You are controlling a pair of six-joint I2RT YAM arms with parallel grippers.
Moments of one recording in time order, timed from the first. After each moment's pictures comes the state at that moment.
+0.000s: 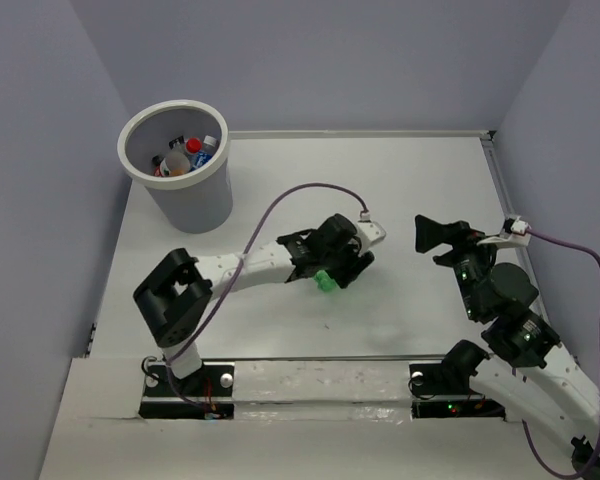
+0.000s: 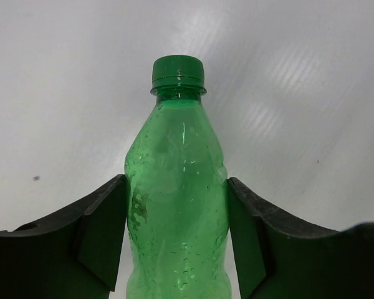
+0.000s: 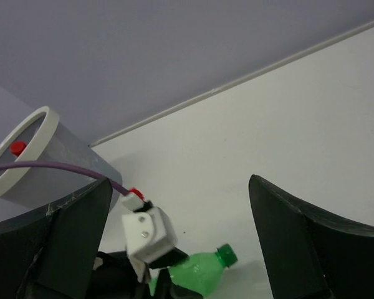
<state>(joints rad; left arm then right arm) -1.02 1.76 1.16 -0.22 0.05 0.02 0.72 0.44 0.67 -0.16 0.65 0.53</state>
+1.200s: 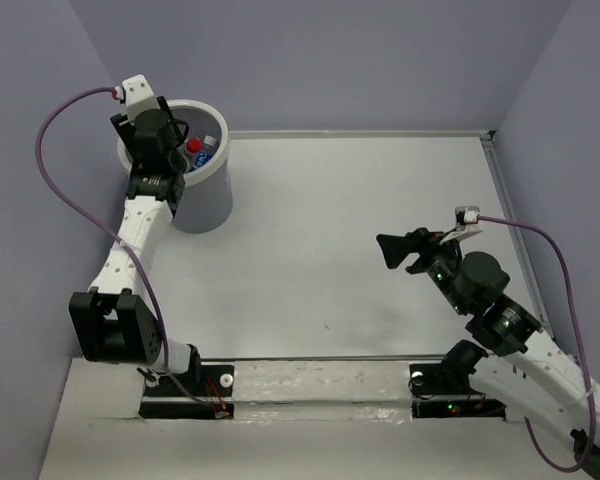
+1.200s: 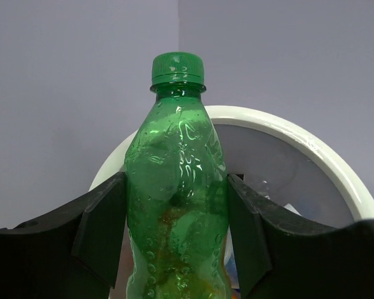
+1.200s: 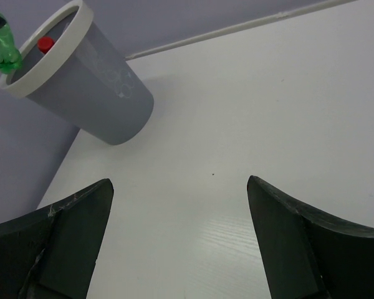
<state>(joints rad) -0.07 1.41 1.34 0.03 -0.60 -0.11 0.72 0.54 0.63 -0.15 0.31 0.55</state>
